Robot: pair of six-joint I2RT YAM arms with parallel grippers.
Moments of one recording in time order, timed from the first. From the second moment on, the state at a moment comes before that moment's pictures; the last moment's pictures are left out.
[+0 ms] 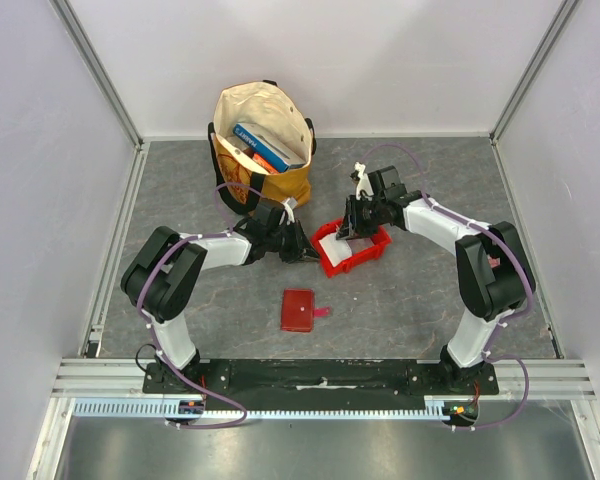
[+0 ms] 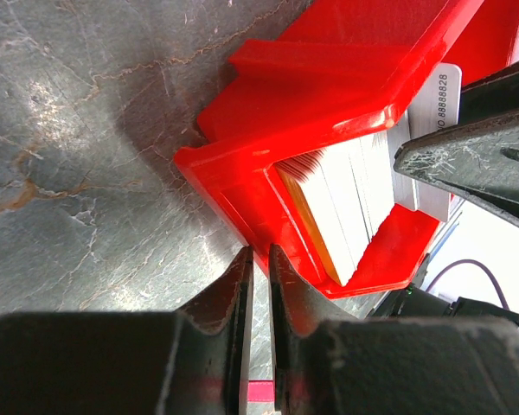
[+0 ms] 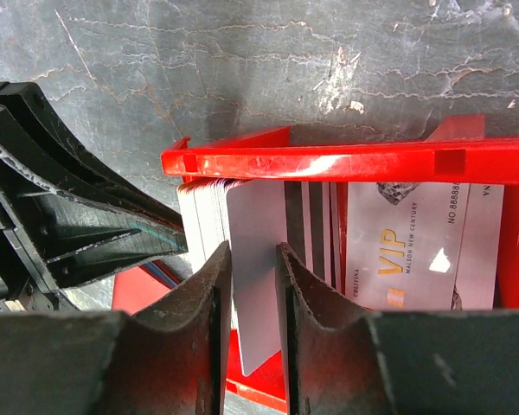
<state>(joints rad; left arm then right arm) -0.56 1.80 0.91 0.14 0.45 -0.82 0.39 1.78 1.18 -0.34 -0.44 0.34</state>
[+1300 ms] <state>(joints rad) -0.55 1.60 0.84 0.09 0.38 -0.79 0.58 1.24 1.09 -0.55 0.01 0.28</state>
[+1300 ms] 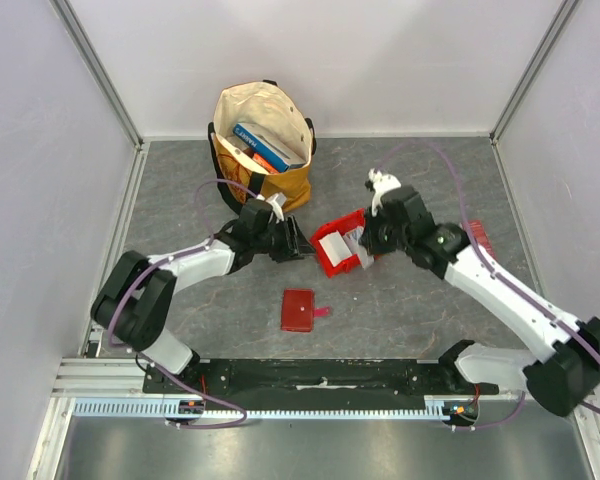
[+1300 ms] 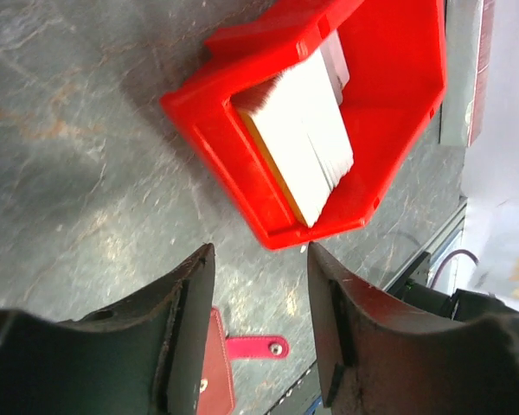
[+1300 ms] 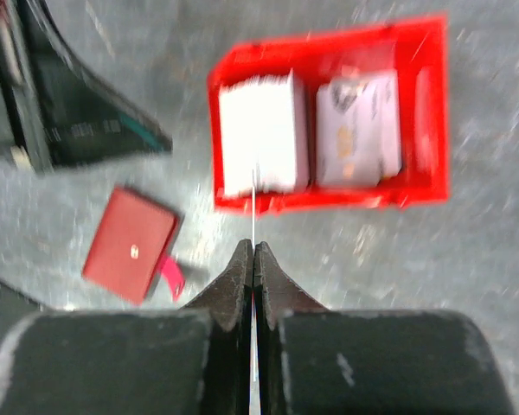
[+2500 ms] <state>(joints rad) -0.55 1.17 0.57 -0.19 0.18 -0.67 1.08 1.28 0.65 -0.48 0.35 0.69</state>
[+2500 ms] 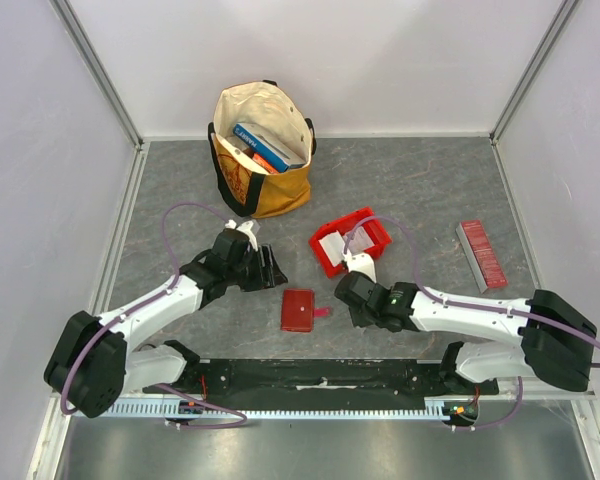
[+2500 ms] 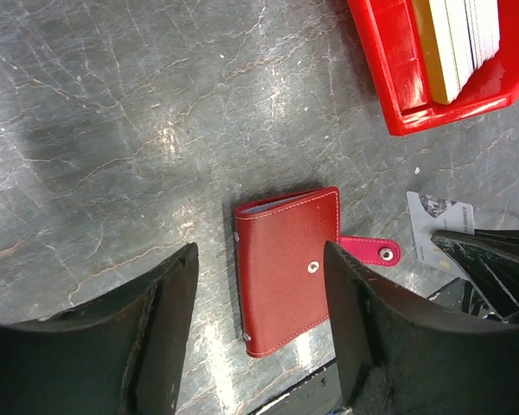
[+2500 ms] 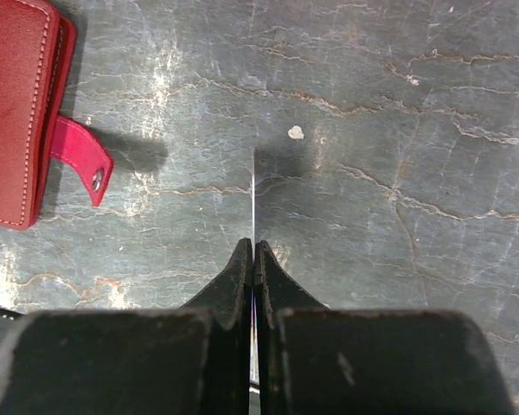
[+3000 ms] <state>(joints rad) -0.55 1.13 0.54 -0.24 0.20 -0.63 1.09 1.16 0.68 -0.24 0.26 0.85</state>
